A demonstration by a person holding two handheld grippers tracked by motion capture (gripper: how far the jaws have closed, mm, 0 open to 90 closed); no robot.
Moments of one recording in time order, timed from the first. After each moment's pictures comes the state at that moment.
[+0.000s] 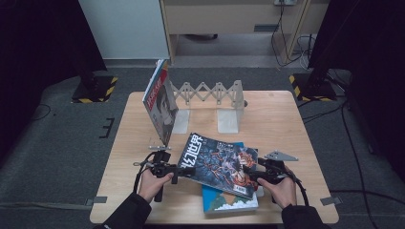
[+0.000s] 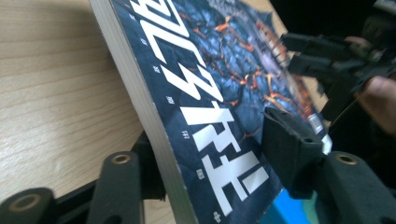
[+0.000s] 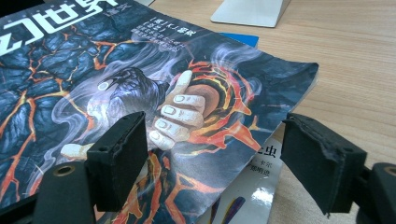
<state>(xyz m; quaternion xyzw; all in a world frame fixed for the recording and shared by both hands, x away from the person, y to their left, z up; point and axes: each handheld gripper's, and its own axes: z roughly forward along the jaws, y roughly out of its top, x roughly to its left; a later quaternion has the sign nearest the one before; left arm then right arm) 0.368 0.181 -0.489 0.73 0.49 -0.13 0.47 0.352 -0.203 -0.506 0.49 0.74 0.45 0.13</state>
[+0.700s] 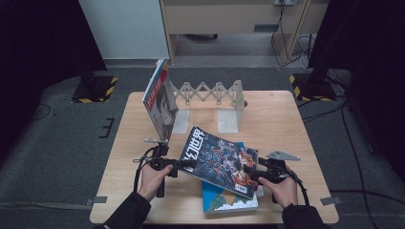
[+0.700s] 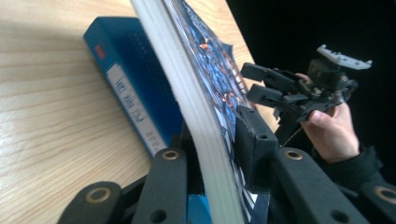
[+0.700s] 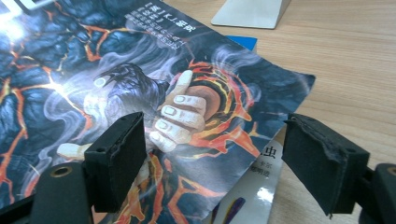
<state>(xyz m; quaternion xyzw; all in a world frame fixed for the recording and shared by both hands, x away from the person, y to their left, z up) 0.376 0.181 -0.467 0.68 0.50 -0.18 0.50 0.353 -0.207 -0.505 0.49 0.73 0.46 0.12</state>
